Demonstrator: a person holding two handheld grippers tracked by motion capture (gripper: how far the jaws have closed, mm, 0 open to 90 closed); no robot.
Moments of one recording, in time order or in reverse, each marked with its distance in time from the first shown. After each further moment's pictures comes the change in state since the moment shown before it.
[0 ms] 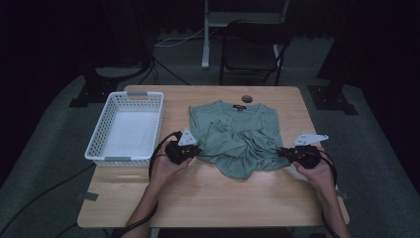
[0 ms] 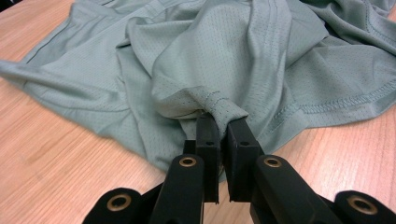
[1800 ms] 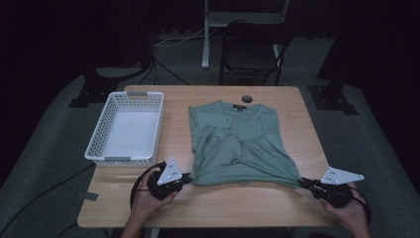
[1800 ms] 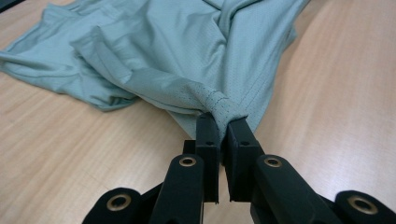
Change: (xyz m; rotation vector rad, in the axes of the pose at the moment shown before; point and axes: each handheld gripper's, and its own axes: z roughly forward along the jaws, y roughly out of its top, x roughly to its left) left arm -0.070 -0.041 -0.077 -0.052 -0.049 0.063; right arm 0.053 -0.067 -0.086 0.001 -0.020 -0.032
